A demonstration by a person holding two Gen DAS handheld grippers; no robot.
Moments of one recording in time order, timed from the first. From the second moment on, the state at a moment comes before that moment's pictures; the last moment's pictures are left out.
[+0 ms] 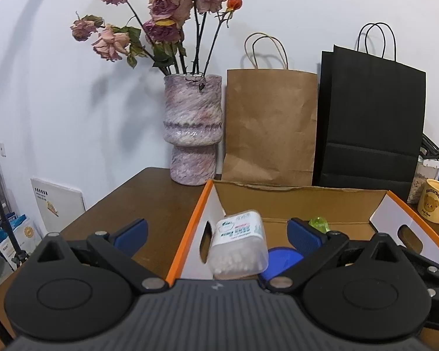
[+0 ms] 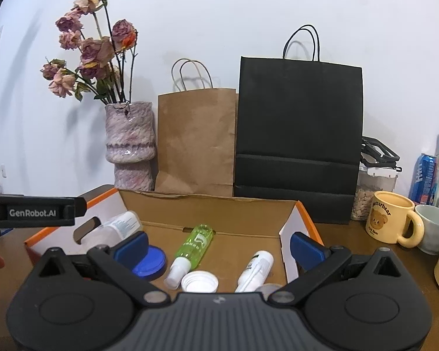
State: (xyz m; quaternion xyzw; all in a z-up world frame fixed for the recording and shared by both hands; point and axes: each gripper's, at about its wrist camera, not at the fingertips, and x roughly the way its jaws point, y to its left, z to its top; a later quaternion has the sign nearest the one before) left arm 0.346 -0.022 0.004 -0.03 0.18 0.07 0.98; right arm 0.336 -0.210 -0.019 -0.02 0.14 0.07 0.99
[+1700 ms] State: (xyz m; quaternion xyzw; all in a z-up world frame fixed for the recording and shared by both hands) left arm 0.242 0.029 -0.032 0.01 0.23 0.01 0.97; right arm 0.251 -0.156 -0.056 -0.05 0.24 0.08 0.97
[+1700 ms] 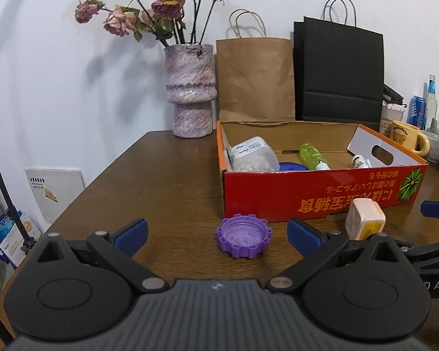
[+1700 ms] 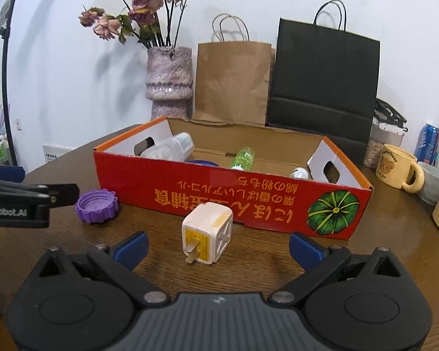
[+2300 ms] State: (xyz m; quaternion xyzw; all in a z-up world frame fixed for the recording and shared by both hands) left arm 0.245 0.038 -0.034 -0.01 0.23 0.02 0.97; right arm 0.302 -0.140 -0.068 -0.04 0.30 0.05 0.95
